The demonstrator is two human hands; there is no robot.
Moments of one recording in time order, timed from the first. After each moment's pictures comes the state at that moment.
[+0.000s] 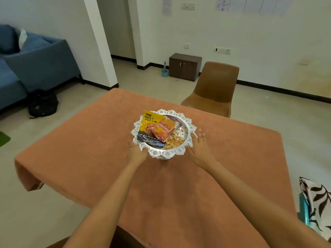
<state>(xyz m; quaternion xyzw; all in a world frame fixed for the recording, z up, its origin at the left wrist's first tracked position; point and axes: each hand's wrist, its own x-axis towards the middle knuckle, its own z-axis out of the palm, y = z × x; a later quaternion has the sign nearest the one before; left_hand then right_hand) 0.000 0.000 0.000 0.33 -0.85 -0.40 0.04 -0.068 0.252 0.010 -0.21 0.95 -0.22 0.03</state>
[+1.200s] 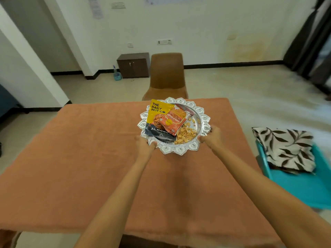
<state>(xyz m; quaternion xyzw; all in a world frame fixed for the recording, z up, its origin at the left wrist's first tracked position) -0.009 0.115 -0.001 0.09 -0.88 -0.46 0.02 0.015 0.389 0.034 0.18 0.79 -0.59 -0.05</state>
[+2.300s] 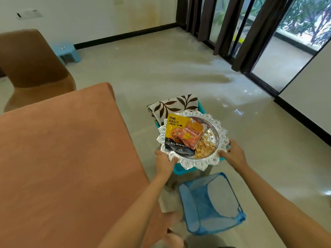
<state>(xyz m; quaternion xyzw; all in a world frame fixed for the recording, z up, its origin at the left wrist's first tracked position) 0.108 0.654 -0.130 -0.10 -0.86 -0.44 -0.23 0.248 0.873 -0.110 0.45 0.77 -0.44 -0.10</state>
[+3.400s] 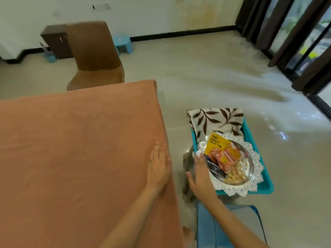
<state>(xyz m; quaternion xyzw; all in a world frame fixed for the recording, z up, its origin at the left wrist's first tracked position) 0.049 0.550 -0.136 -0.15 -0.95 -0.29 0.00 0.140 0.703 -0.154 0.14 0.93 -0.35 -0.01</state>
